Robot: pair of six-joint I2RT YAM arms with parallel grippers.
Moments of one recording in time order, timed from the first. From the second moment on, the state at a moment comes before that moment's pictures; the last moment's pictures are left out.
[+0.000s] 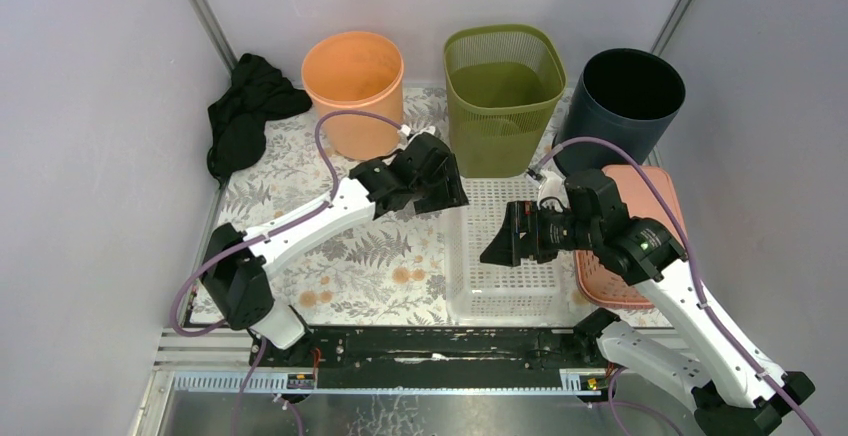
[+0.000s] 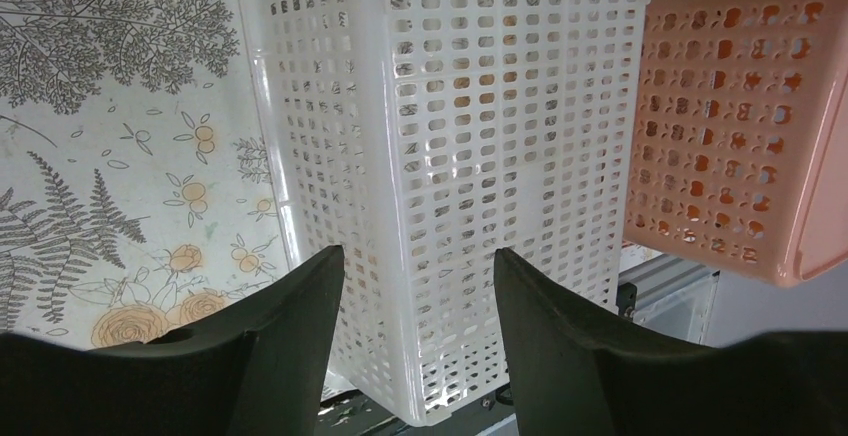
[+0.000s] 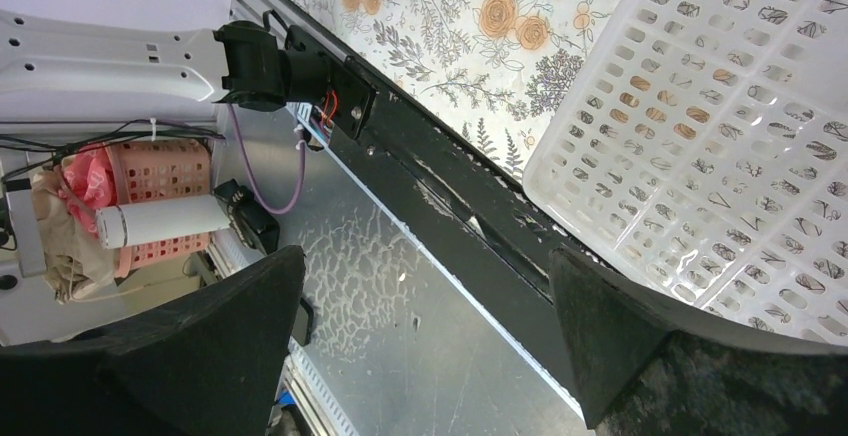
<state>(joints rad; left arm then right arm) -0.82 1.57 1.36 -0.61 -0.04 -0.90 0.59 0.83 1.00 -0.88 -0.52 0.57</state>
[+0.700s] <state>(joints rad) -0.80 1.52 1.32 -0.61 -0.02 -0.90 0.59 0.84 1.03 -0.88 -0.51 0.59</state>
